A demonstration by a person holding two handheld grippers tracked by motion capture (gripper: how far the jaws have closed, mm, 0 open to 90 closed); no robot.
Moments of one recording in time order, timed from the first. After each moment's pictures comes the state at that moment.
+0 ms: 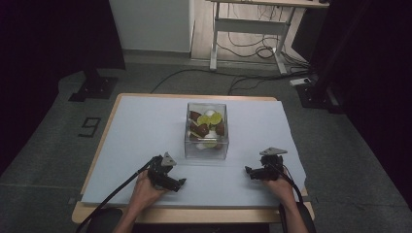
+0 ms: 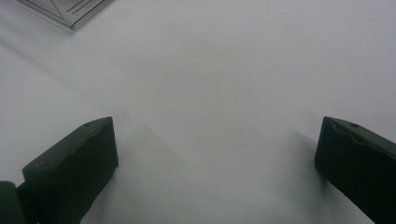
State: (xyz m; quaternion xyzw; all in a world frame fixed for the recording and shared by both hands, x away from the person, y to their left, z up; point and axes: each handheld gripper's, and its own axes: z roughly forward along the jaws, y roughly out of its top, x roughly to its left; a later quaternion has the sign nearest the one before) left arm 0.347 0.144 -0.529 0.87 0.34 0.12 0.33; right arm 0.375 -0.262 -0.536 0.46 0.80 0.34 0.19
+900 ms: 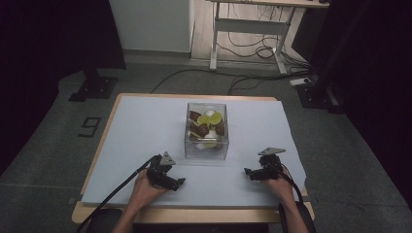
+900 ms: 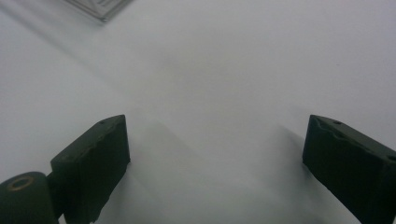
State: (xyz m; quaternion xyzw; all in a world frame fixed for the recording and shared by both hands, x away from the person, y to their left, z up) left arm 0.348 0.147 -0.524 0.87 0.33 0.11 0.34; right arm 0.371 -0.257 -0.527 0.44 0.82 0.33 0.16
